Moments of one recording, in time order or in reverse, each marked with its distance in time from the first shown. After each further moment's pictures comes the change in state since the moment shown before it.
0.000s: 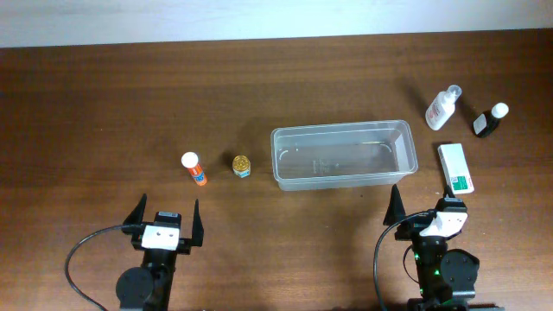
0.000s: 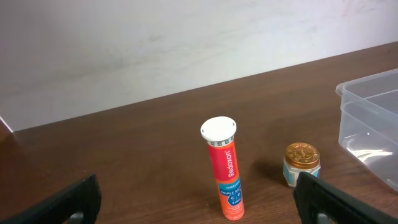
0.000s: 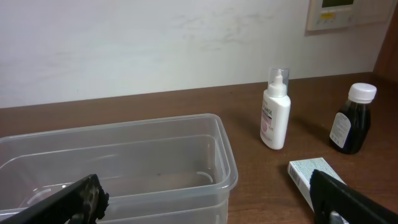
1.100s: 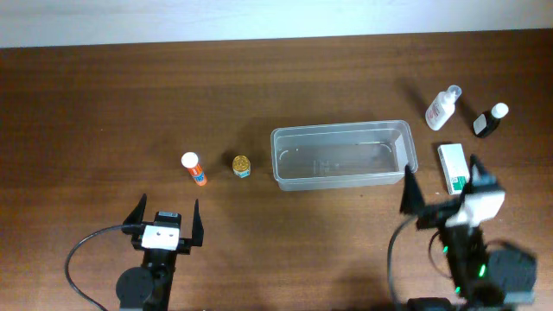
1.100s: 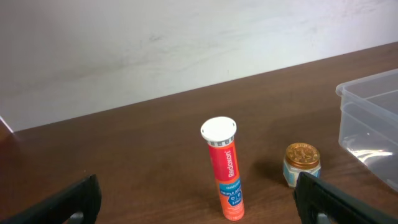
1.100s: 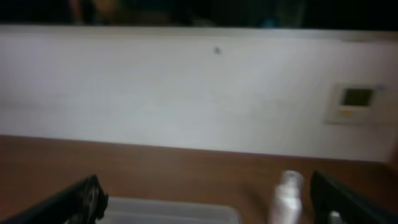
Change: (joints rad) left arm 0.000 0.000 0.000 0.000 0.000 0.000; right arm 0.000 0.322 0.544 -0.151 -0.114 -0.119
